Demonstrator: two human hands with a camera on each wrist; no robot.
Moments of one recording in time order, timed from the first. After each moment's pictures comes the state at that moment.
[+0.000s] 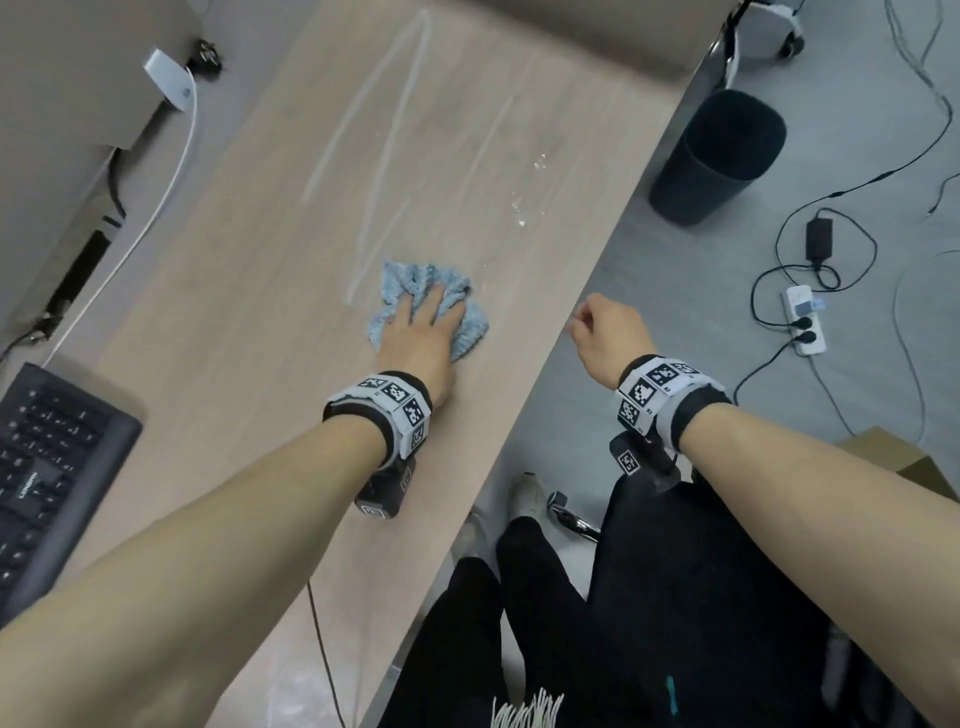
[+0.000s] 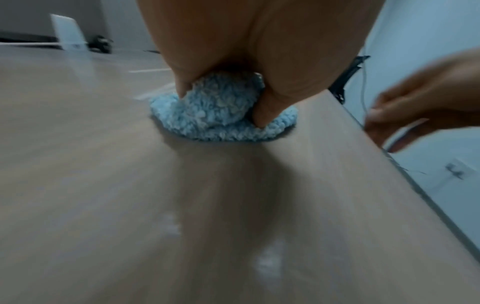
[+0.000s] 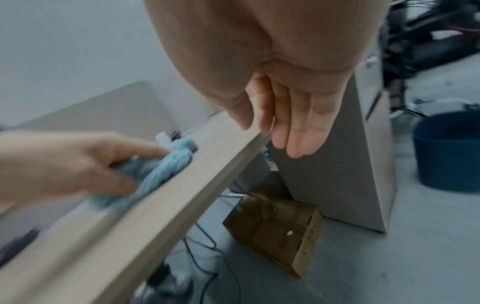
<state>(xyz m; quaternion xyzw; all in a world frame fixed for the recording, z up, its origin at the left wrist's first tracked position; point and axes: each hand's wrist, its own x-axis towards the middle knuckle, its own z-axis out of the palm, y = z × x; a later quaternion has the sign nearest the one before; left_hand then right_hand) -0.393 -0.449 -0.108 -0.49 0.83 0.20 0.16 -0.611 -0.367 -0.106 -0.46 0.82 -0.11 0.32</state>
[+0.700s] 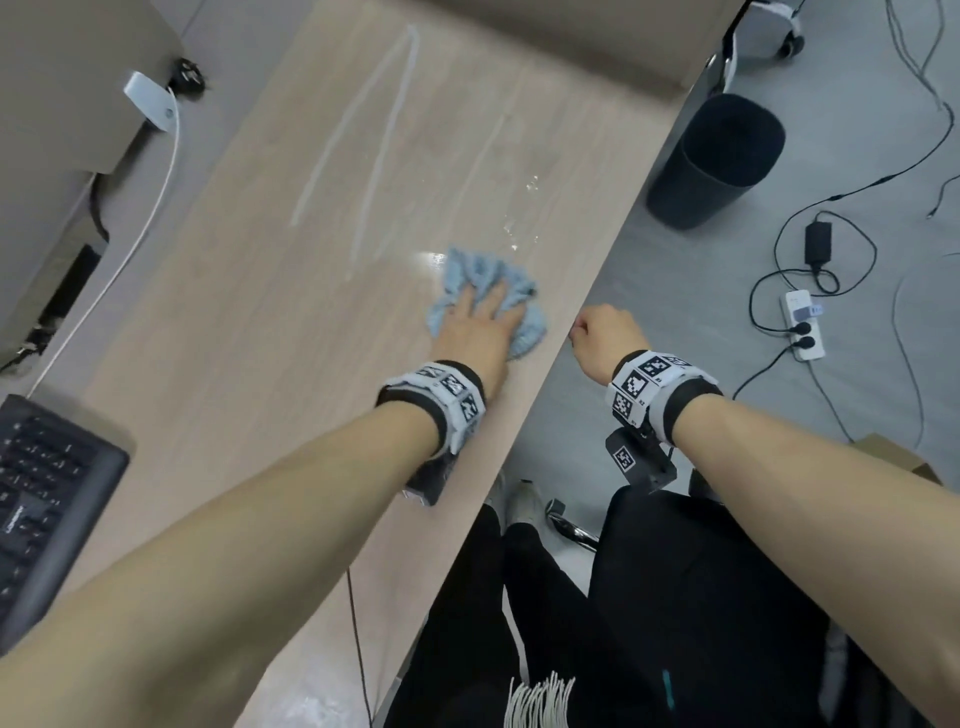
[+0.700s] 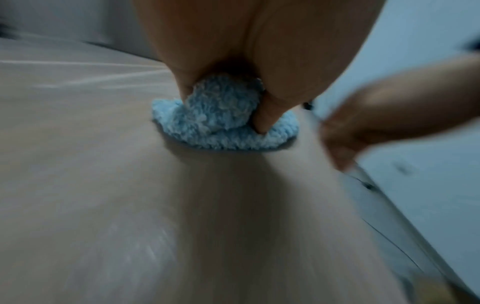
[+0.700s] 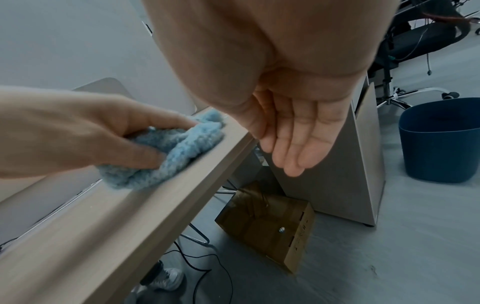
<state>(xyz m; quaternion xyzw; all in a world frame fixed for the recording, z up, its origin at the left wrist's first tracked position) -0.469 -0.464 -0.097 -0.40 0.88 0.20 0.16 -0.637 -0.401 -0.124 -0.45 0.82 -0.04 0.36</state>
